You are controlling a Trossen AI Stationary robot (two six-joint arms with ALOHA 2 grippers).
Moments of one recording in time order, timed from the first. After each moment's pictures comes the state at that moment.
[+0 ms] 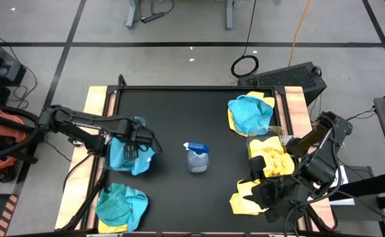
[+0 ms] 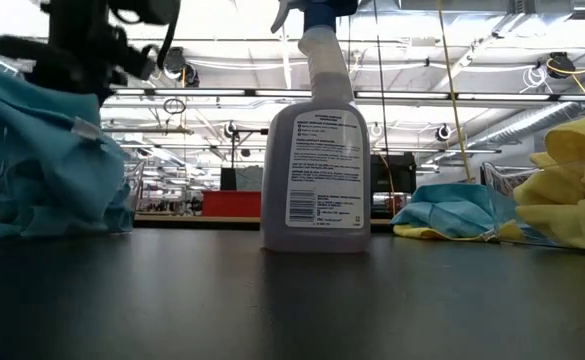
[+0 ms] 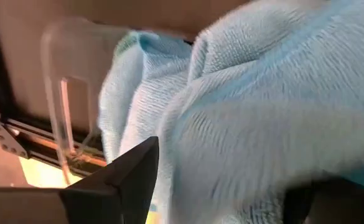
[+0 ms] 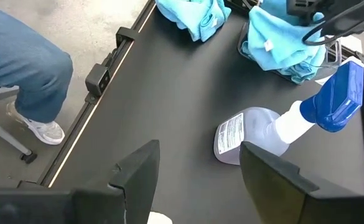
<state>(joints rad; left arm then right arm) -0.09 1.33 1.05 -1.44 -0.21 -0.28 0.85 1.54 1.76 -1.18 0.53 0.30</state>
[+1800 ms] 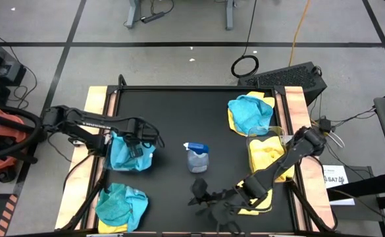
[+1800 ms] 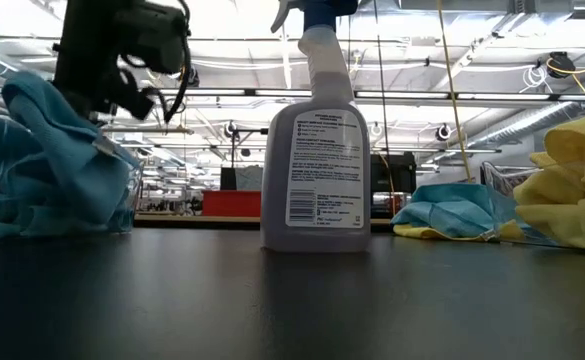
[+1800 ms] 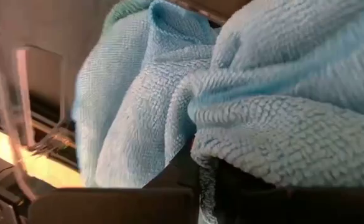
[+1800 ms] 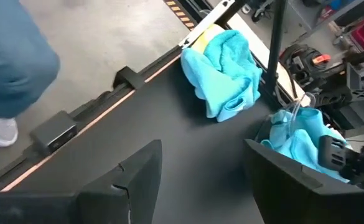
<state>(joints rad) 0.01 1.39 0.93 -1.34 -0.18 -0.39 0.62 1.88 1.76 -0.56 0.30 -0.38</state>
